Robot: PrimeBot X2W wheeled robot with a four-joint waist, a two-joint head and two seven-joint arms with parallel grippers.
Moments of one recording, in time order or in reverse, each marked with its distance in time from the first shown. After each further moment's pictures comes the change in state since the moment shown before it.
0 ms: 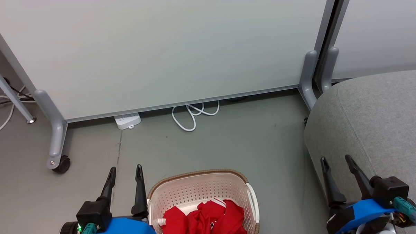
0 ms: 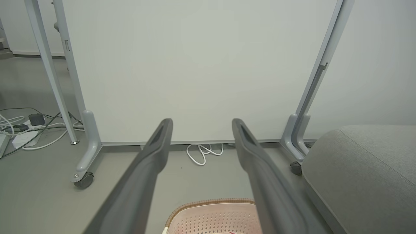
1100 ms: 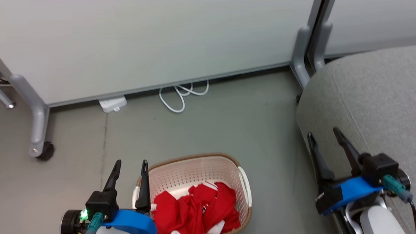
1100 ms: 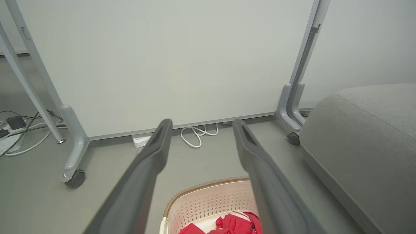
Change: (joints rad) left arm -0.055 0.008 -0.011 0.075 0.078 -0.025 -0.013; right arm -0.085 -0.001 0.049 -0.028 -0.057 0.001 -0.006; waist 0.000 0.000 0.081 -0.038
